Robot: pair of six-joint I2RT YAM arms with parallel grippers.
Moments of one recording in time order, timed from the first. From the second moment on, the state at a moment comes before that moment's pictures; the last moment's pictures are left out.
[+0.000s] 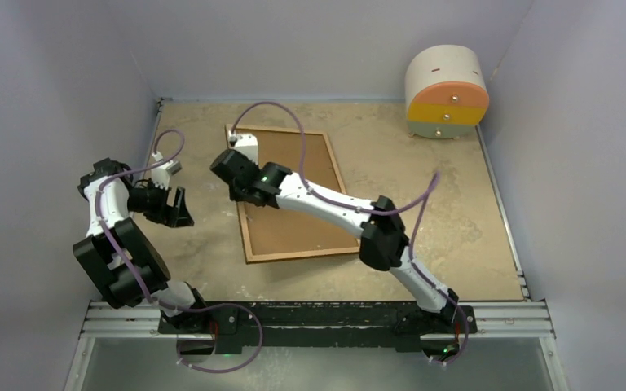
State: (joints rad) left arm 0.57 1.49 1.10 -1.13 0.67 0.92; right arm 1.11 2.37 2.27 -0.77 0.46 0.74
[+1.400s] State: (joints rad) left arm 0.26 1.41 1.45 -1.10 0.69 0.63; right arm 0.77 1.64 1.35 0.00 -0.13 1.24
